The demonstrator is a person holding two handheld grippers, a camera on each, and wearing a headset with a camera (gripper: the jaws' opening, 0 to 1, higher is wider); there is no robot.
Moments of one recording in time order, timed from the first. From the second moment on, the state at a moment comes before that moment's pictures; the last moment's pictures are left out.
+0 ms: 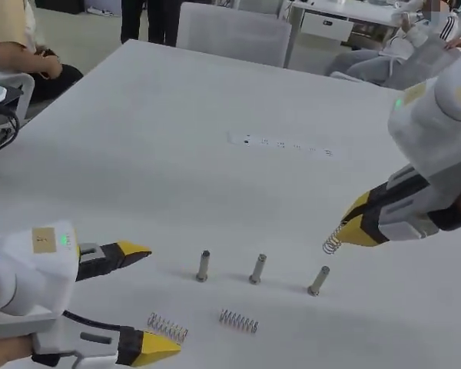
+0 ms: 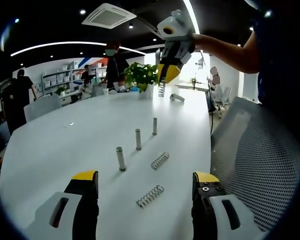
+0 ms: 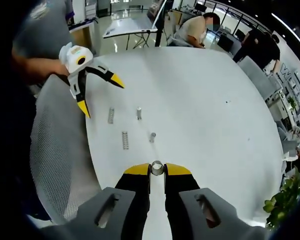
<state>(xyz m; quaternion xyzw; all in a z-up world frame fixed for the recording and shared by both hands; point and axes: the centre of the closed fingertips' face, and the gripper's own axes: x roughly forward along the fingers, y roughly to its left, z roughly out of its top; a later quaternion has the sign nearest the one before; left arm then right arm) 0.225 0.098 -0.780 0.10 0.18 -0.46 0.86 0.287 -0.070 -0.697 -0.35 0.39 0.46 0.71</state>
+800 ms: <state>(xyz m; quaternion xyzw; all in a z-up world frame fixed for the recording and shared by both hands) 0.222 0.103 -0.783 0.10 0.18 -0.46 0.87 0.313 -0.087 -0.756 -0.34 0.44 0.44 0.71</state>
